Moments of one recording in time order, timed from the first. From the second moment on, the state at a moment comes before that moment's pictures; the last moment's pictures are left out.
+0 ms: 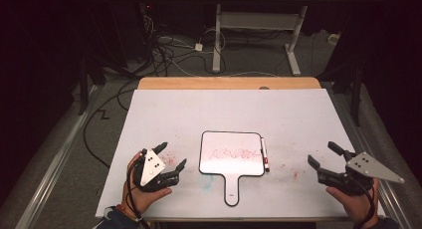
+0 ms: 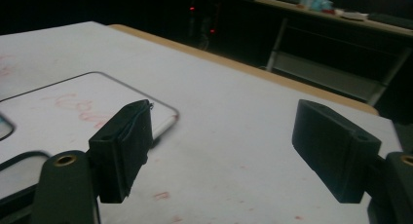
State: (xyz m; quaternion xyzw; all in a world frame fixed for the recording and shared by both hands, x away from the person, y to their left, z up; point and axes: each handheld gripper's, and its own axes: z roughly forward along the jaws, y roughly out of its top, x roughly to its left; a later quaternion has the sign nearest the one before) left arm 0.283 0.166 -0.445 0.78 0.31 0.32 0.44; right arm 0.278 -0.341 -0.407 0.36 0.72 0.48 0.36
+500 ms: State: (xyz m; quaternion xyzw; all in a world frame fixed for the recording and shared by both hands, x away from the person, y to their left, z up) left arm 0.292 0.168 -0.461 0.81 0.30 0.28 0.42; right arm 0.284 -0.328 -0.421 0.33 0.76 0.46 0.33
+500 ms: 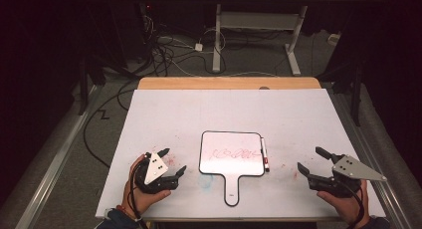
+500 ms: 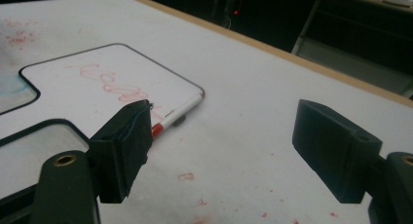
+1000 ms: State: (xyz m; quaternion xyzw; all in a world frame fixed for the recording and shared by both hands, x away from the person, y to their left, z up) left arm 0.294 0.164 -0.466 0.82 0.30 0.27 0.40; right arm 0.297 -0.313 -0.431 0.33 0.79 0.43 0.29
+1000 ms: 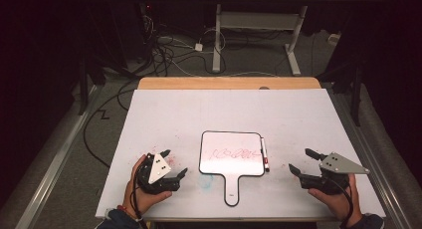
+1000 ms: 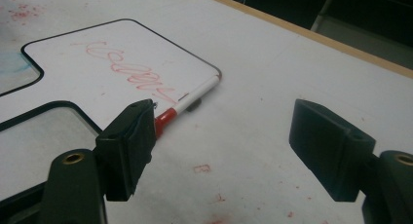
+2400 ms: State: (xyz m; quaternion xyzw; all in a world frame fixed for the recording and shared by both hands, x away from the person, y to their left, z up) left arm 0.297 0.159 -0.474 0.84 0.30 0.25 0.37; right arm 0.429 -0.248 -0.461 0.46 0.82 0.34 0.06
